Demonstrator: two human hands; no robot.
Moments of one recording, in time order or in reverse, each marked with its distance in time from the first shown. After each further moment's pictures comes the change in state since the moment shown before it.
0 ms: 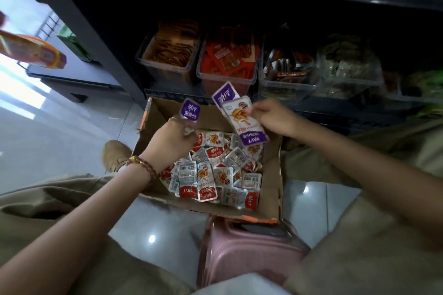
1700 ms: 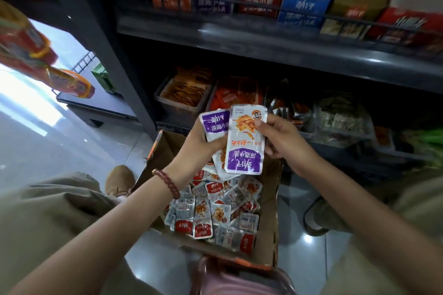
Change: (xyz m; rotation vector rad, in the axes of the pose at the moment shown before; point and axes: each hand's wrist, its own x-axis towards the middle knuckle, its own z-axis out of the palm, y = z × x) left_hand -0.007 0.077 -0.024 -0.846 0.117 0.143; right_hand -0.042 -0.049 -0.034 0.602 0.113 -0.115
